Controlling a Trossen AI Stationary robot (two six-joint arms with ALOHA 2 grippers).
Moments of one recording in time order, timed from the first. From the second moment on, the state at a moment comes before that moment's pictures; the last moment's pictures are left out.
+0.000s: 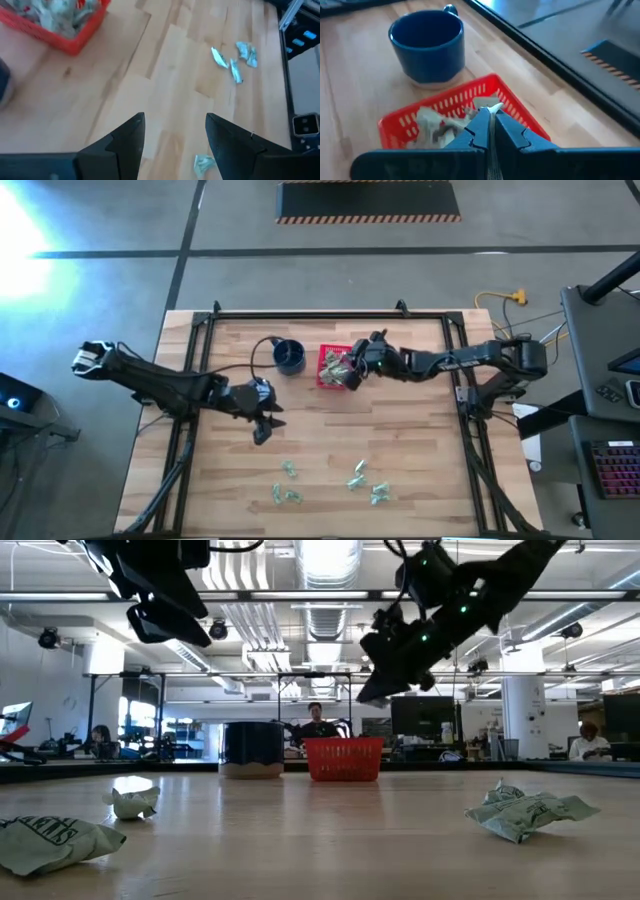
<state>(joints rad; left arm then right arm) -0.23 1.10 0.79 -0.39 -0.13 -0.57 -0.20 1.55 0.78 0.21 0.35 0.20</state>
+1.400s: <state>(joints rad) -0.33 1.34 0.78 -0.35 0.02 -0.46 -0.32 1.65 0.98 -0.06 -0.29 0.00</state>
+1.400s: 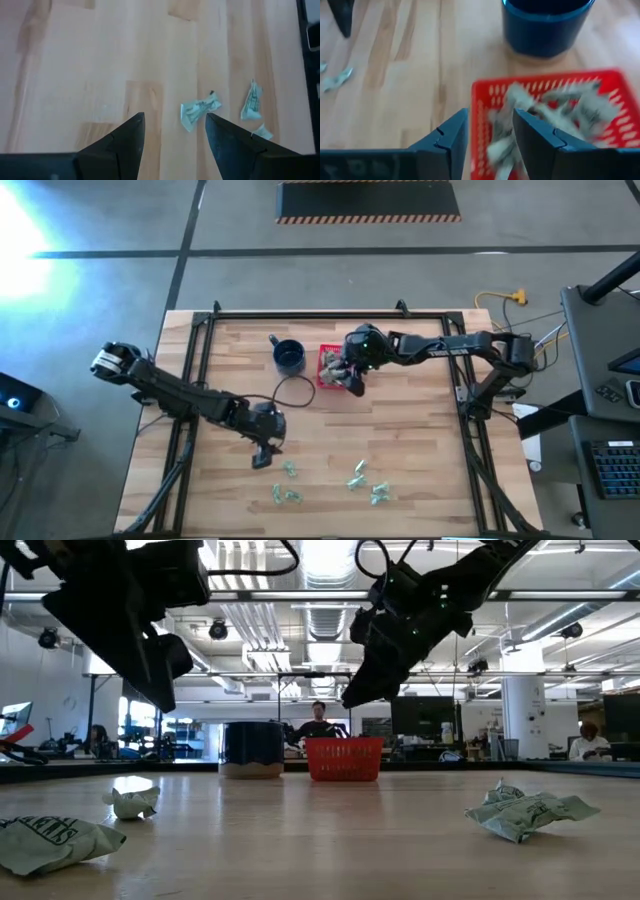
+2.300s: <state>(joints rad) -0.37 1.62 0.79 -0.13 0.12 -0.02 -0.17 1.18 0.91 -0.60 -0.36 0.13</state>
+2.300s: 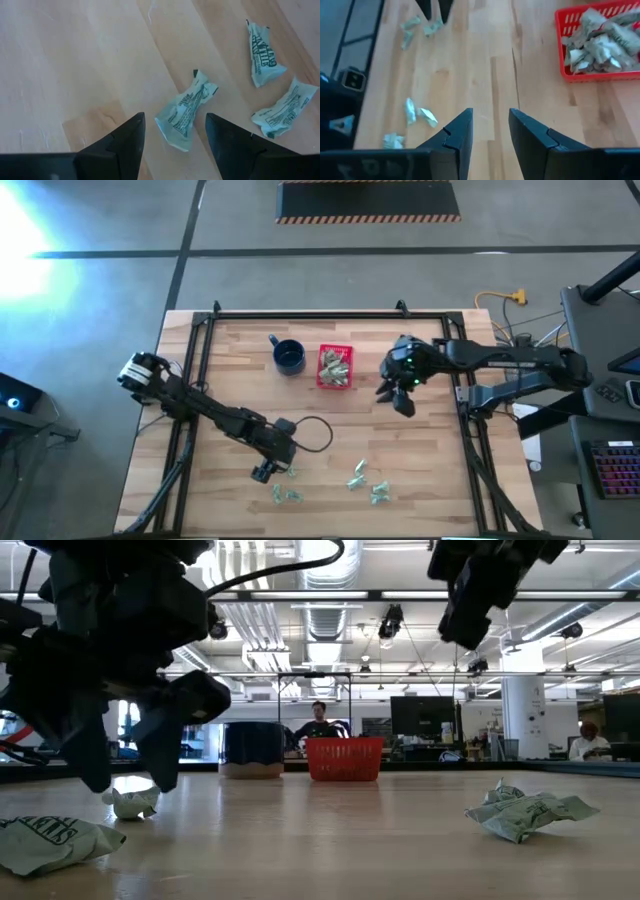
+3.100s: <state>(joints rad) -0.37 1.66 0.79 -0.13 0.10 -0.05 -0.01 0.94 0.78 -0.60 -0.18 0.39</state>
